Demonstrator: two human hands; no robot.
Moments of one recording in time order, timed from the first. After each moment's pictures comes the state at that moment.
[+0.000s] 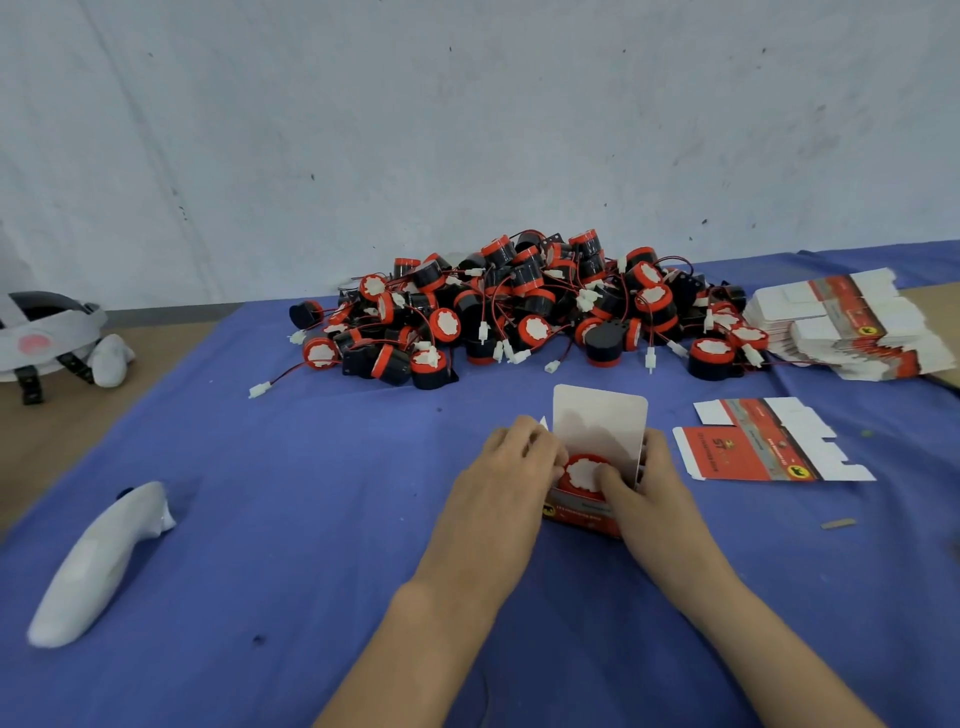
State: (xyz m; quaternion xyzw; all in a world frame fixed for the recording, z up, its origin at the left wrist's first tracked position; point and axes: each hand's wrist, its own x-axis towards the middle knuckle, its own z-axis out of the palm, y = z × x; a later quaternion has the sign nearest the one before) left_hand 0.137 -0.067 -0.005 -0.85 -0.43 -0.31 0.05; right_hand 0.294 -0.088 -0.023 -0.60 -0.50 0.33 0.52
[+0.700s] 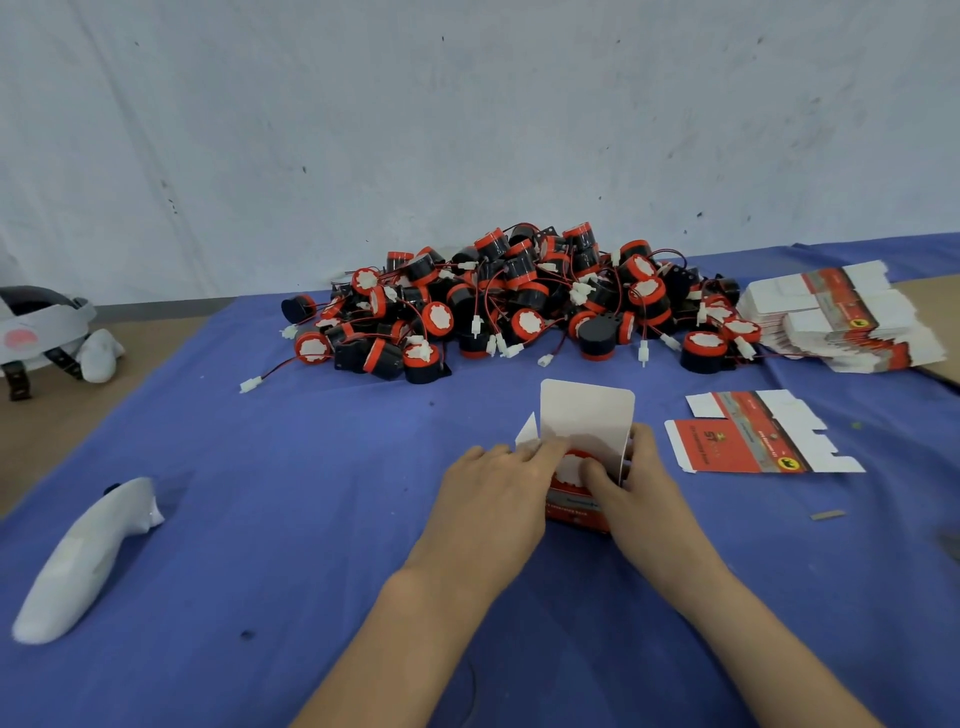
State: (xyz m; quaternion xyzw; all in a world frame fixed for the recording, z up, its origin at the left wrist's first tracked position) left_hand 0.141 -0.070 -0.002 -0.86 -0.44 -0.25 0.11; right_hand 0.295 -0.089 -0.024 -0.59 -0.53 0.34 0.52
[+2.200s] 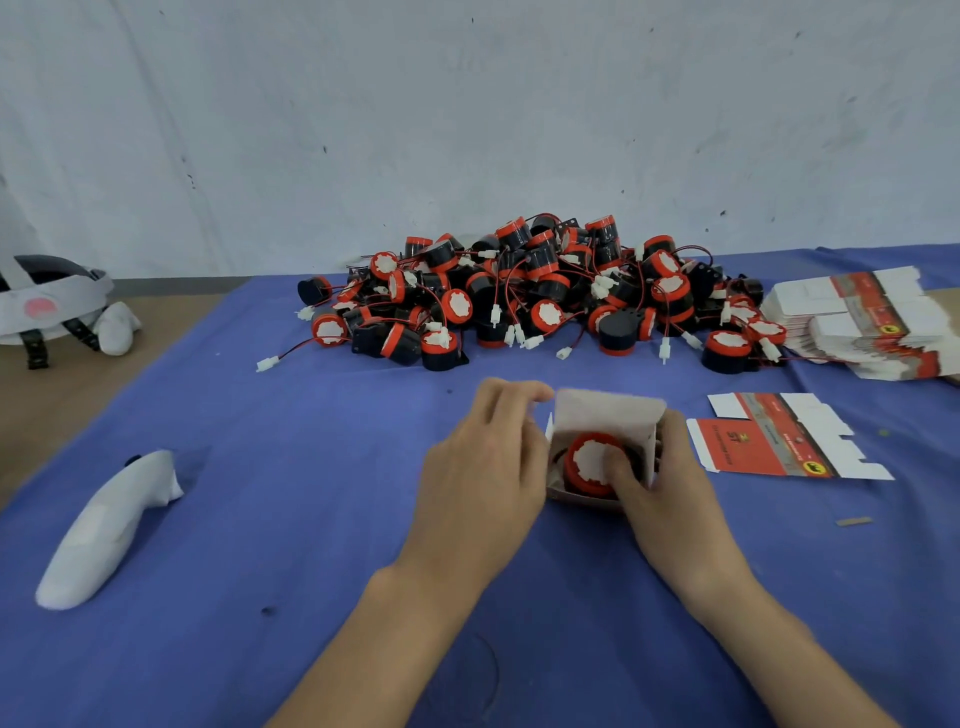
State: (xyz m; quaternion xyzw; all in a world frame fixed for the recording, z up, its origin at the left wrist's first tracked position) left_hand 0.118 -0.086 0.016 -0.78 -0.46 -0.43 -0.03; right_hand 0.293 -0.094 -0.024 -0.58 -0.56 0.27 0.53
